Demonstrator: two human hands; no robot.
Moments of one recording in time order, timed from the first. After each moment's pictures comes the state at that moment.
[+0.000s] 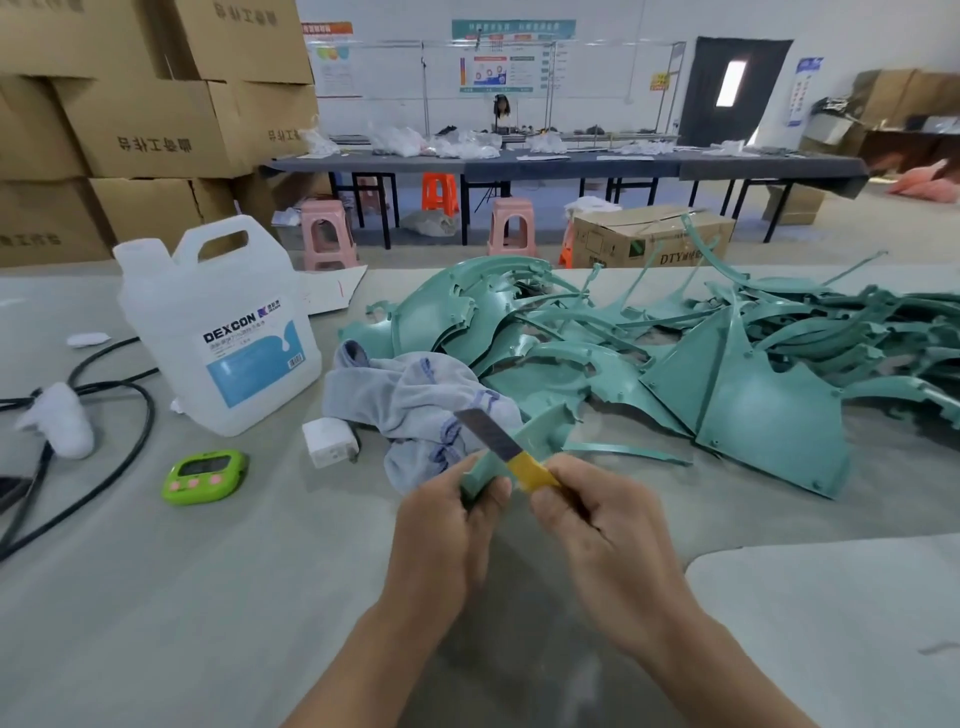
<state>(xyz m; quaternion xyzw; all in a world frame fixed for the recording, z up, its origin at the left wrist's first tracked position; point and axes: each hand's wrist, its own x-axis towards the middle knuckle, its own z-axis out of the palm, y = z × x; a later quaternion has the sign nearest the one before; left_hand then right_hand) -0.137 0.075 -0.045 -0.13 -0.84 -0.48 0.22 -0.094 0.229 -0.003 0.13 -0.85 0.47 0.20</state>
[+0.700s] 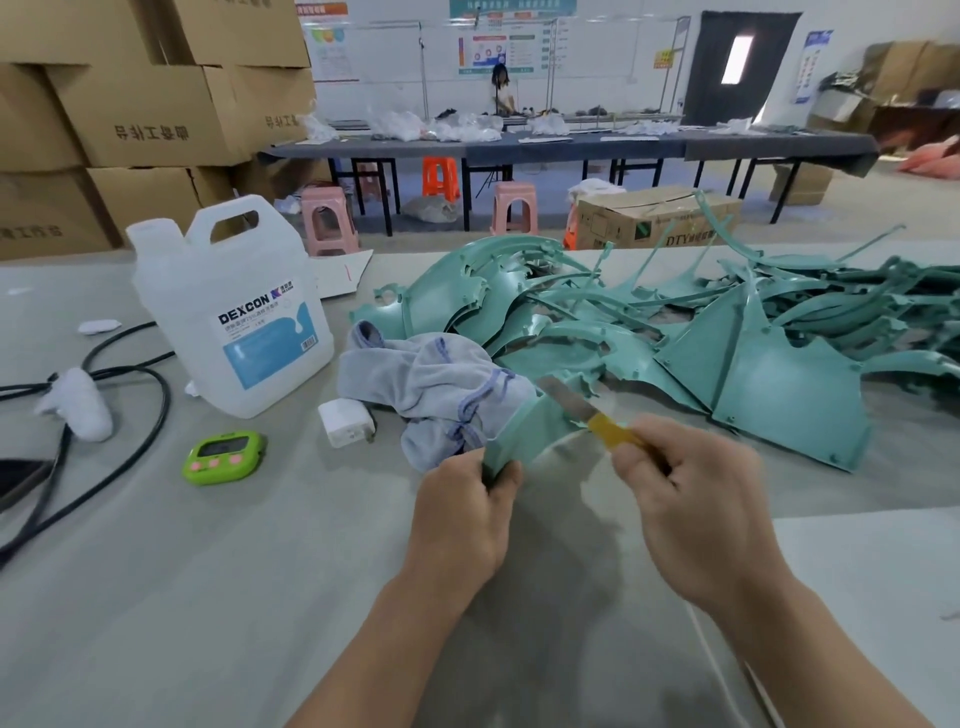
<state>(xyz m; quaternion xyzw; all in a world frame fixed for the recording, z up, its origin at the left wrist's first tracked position) -0.144 0.071 -0.051 -0.02 -0.89 -0.44 0.13 -0.086 0.252 0.010 0.05 -0.89 0.35 0.27</state>
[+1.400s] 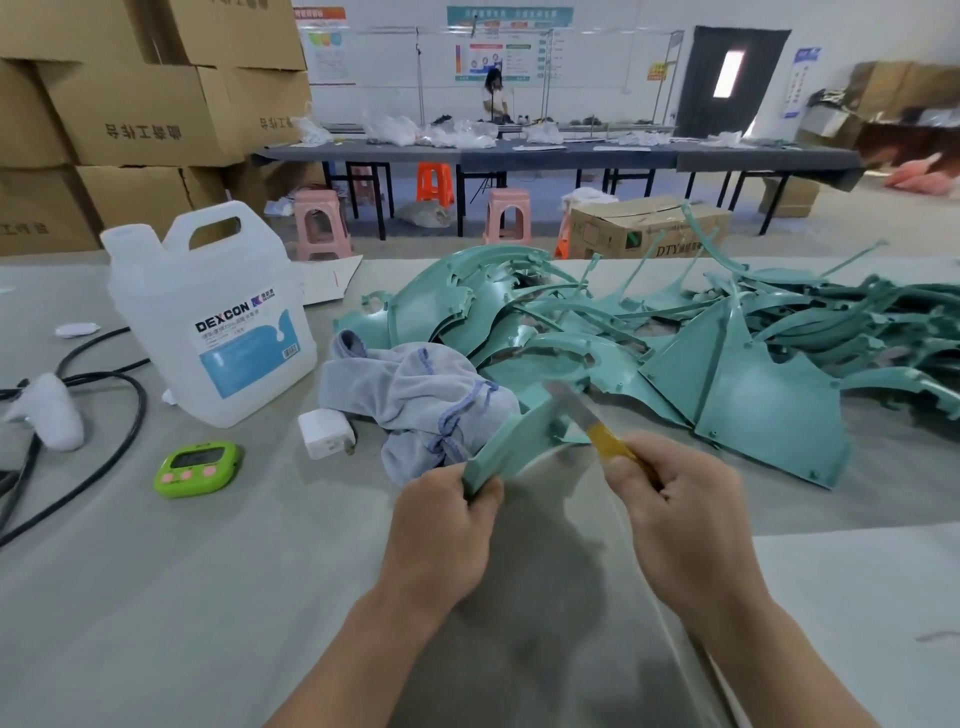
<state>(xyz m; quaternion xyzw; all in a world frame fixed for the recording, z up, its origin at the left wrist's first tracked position) -0.144 0.071 -0.047 -0.06 -0.89 -0.43 0.15 -0.097 0.264 0.001 0.01 -0.88 0.40 0.26</state>
